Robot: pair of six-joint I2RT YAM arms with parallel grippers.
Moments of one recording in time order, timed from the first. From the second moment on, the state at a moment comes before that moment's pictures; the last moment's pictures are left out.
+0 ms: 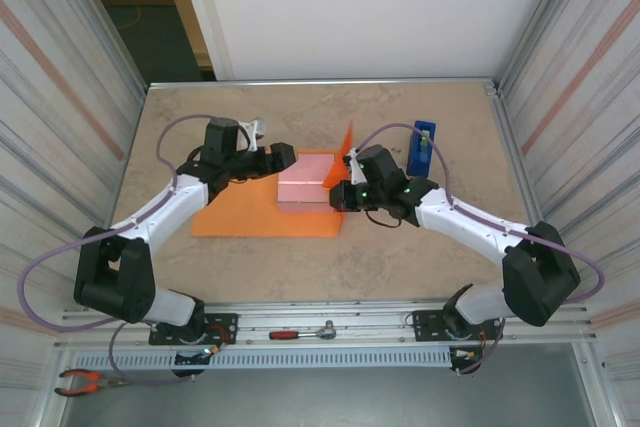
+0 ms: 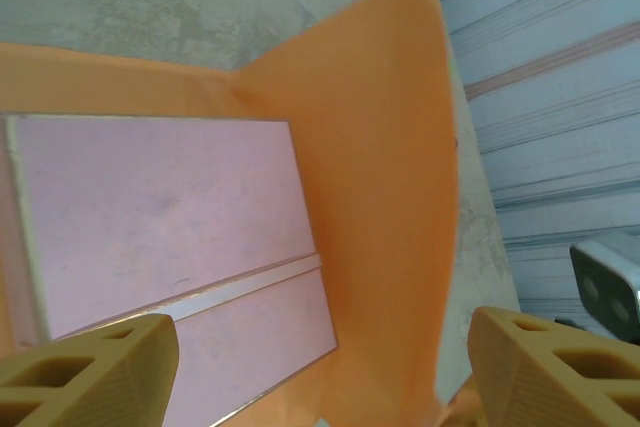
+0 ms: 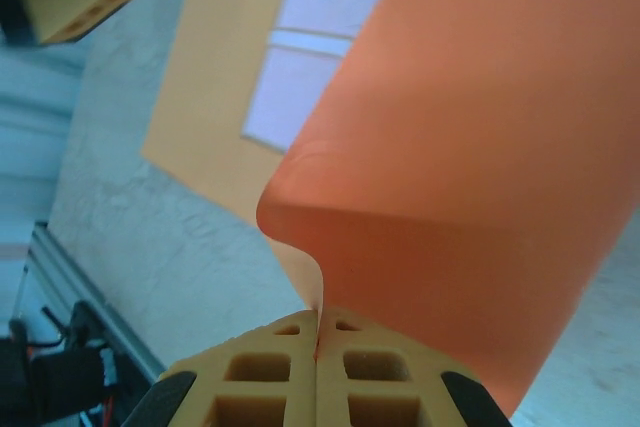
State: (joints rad) left arm -0.34 1.42 0.97 -0.17 0.56 -0.58; right arm 0.72 1.39 0.92 -0.27 -0.30 0.64
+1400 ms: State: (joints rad) left arm -0.45 1.60 1.07 -0.14 0.54 -0.56; right arm 0.79 1.49 0.99 -0.22 -0.37 0.59
